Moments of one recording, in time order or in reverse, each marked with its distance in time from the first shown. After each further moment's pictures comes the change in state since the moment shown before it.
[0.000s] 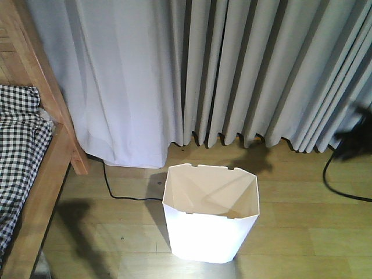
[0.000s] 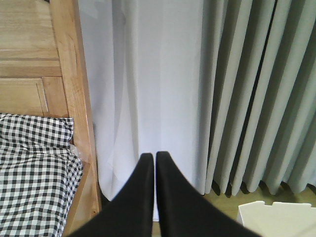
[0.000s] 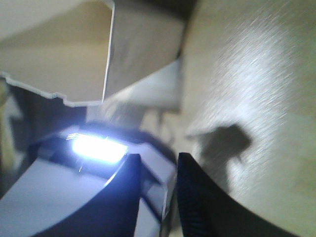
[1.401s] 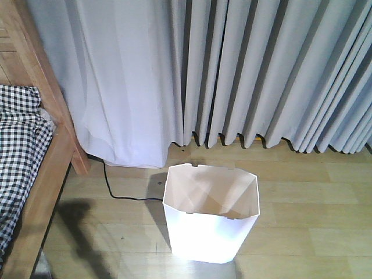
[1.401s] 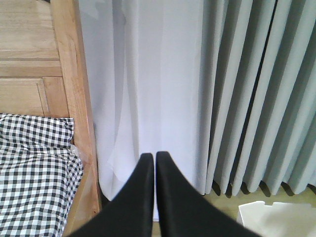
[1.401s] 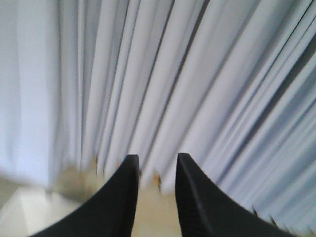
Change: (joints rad) left arm 0.000 0.000 0.000 0.000 0.000 0.000; right arm 0.356 -1.862 0.966 -0.155 -0.479 0.280
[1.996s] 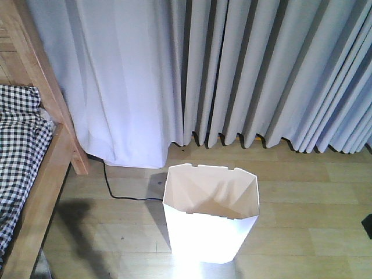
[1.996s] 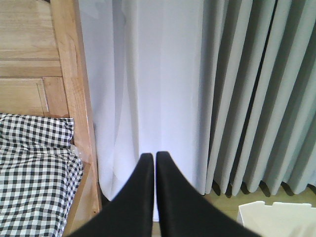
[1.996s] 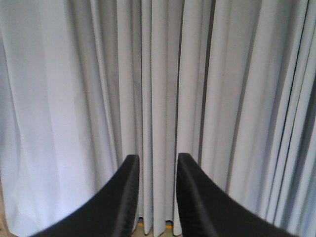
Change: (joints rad) left arm 0.000 0.000 0.000 0.000 0.000 0.000; right arm 0.116 -0.416 0.697 0.237 -0.500 0.003
